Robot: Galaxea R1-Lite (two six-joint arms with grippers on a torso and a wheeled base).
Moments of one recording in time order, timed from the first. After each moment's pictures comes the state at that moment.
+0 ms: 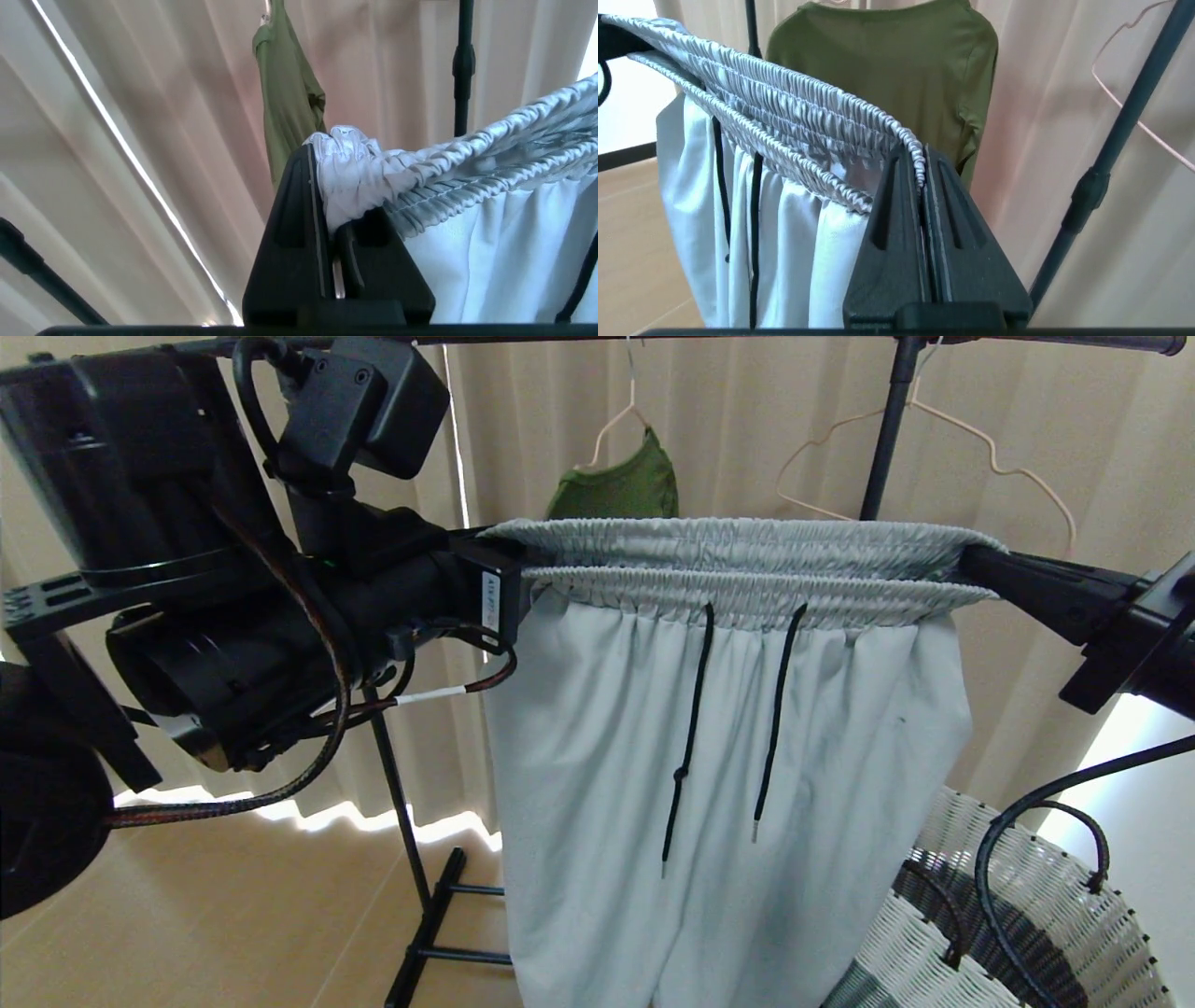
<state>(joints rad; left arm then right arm) -0.66 1.57 -1.05 -0.58 0.22 0.25 0.34 1.24 -0.72 -0.64 0.18 -0.01</state>
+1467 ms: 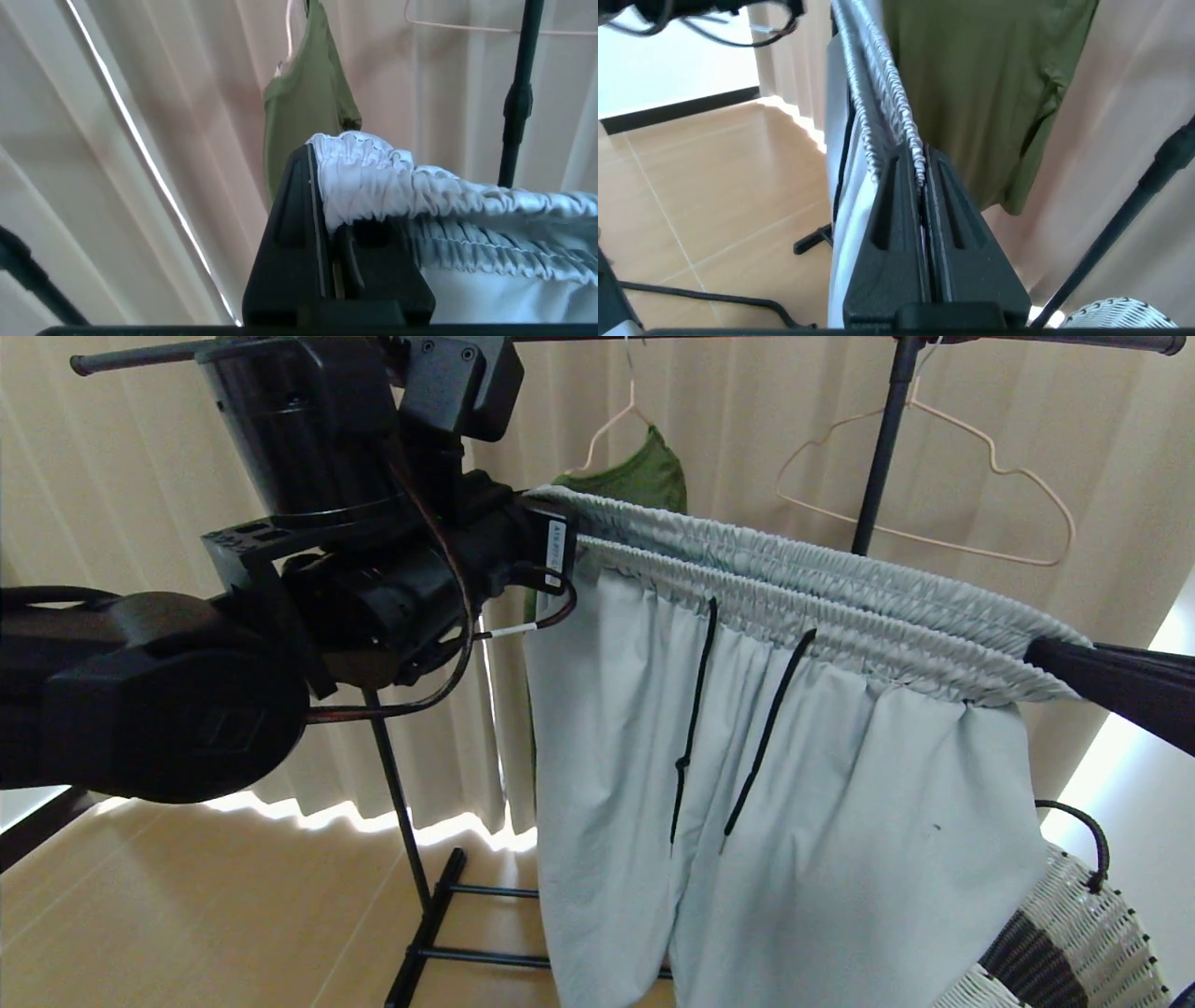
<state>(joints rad) -0.66 1.76 -1.29 -0.59 0.33 0.24 0.51 1.02 -0.72 -0.27 0.17 -0.01</state>
